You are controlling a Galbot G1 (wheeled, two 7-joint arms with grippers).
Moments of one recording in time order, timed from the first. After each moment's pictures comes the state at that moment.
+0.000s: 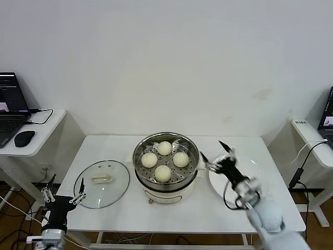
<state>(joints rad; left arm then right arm) 1.66 -1.19 -0.72 -2.04 0.19 -0.03 -0.18 -1.28 1.13 0.49 1.87 0.31 0.05 -0.15</state>
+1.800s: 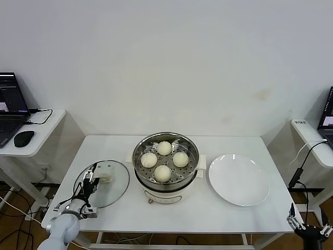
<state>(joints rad) 1.10 -1.11 -0.47 -1.32 1.21 -0.10 -0.15 -1.71 1.54 1.05 1.95 0.18 0.16 -0.03</state>
